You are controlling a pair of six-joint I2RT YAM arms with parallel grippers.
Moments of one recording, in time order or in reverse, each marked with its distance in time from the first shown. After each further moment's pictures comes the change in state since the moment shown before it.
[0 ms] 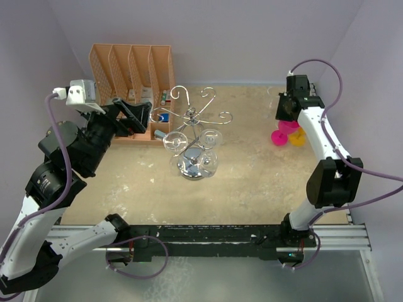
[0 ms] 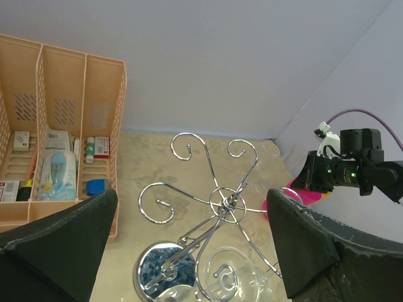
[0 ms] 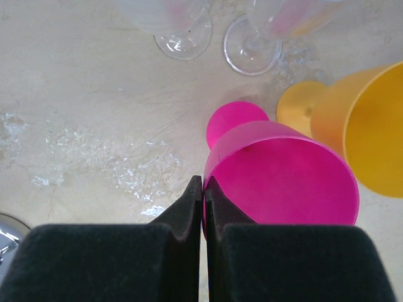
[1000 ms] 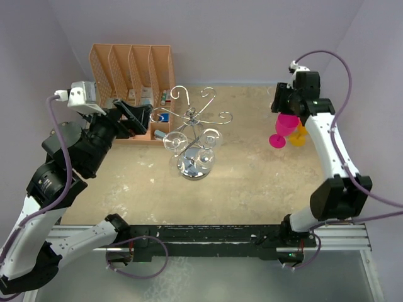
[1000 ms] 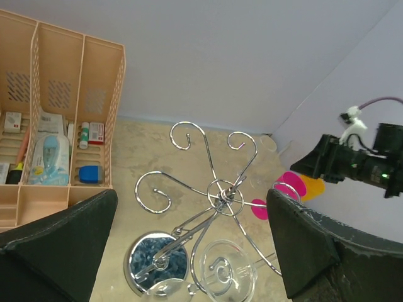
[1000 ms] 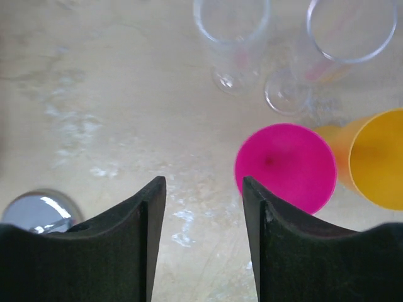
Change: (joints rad) left arm 0.000 -0.011 -0.018 -0.031 -0.003 -0.062; right arm 0.001 -0.074 0.005 0.048 -0.115 -0.049
